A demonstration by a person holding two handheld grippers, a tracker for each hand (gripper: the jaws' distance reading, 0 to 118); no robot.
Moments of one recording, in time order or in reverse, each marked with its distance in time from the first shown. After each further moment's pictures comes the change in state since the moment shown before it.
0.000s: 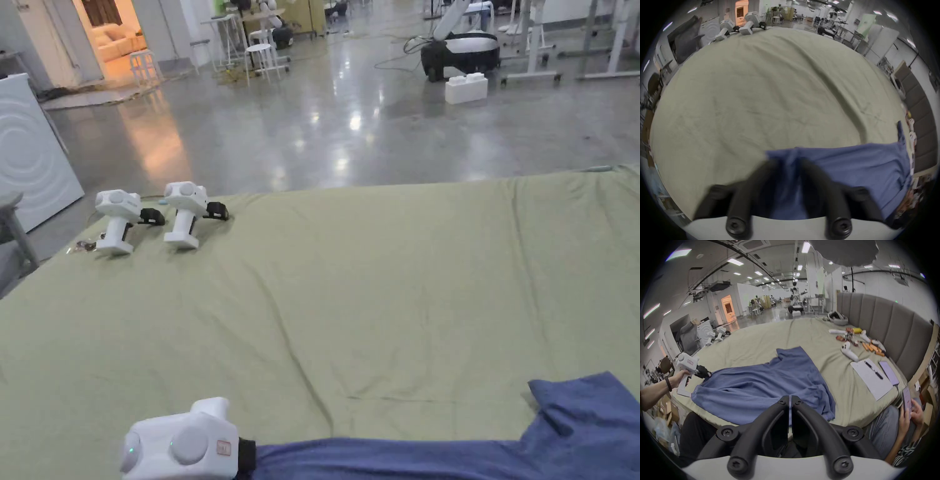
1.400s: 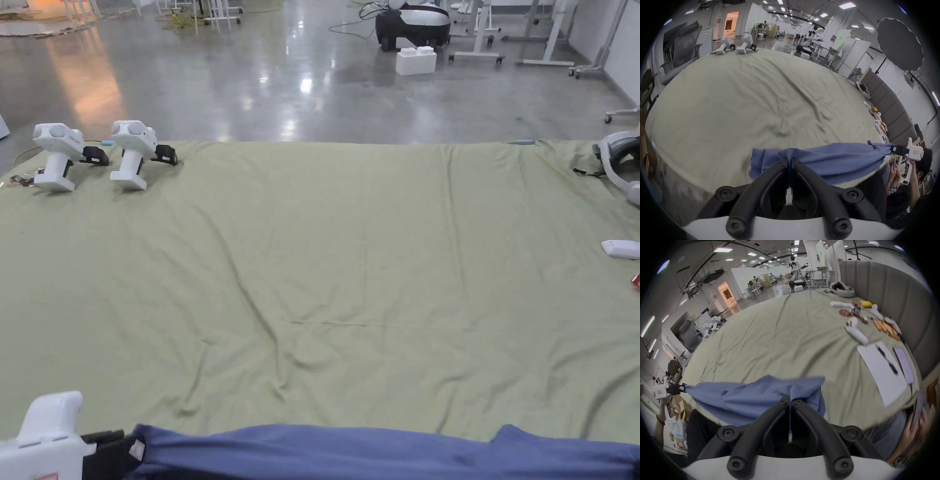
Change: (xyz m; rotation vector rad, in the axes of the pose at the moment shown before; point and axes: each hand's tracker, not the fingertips) left arm -0.068 -0.165 0.168 0.170 -0.254 -0.003; right arm 0.085 0.019 -0.050 -0.254 0.097 -0.065
